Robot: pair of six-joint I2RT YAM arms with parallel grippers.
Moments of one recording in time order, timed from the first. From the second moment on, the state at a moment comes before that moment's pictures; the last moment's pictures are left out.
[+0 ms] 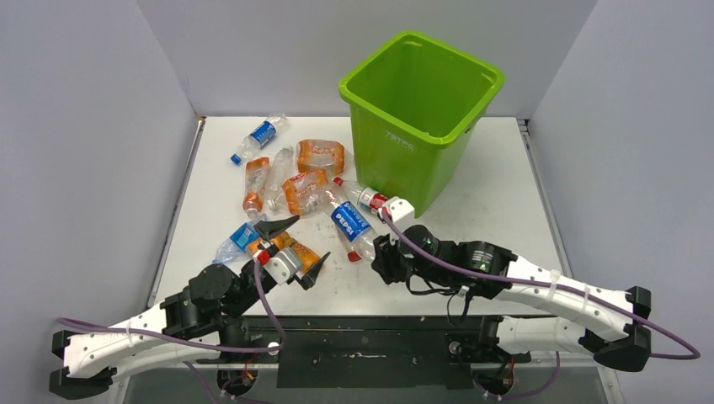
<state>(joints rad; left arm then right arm) -1.25 0.40 0.55 -0.02 -0.49 0.33 1.19 1.05 1.00 -0.65 0.29 0.46</state>
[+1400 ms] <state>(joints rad) -1.35 0.84 0.75 -0.34 -0.35 1.07 1.19 1.07 1.35 -1.13 -0.08 0.35</state>
